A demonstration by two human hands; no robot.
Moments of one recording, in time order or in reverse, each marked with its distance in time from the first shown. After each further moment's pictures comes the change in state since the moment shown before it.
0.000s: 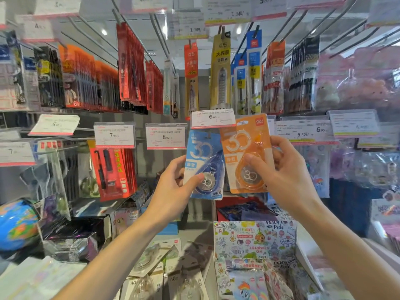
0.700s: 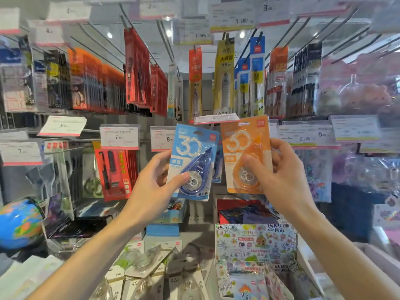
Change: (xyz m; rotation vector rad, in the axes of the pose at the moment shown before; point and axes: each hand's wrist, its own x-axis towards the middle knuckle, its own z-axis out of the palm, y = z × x) left_hand -0.012 0.015 -0.042 -0.012 0.033 0.096; right_hand -0.005 -0.009 0.012 0.003 0.050 -0.016
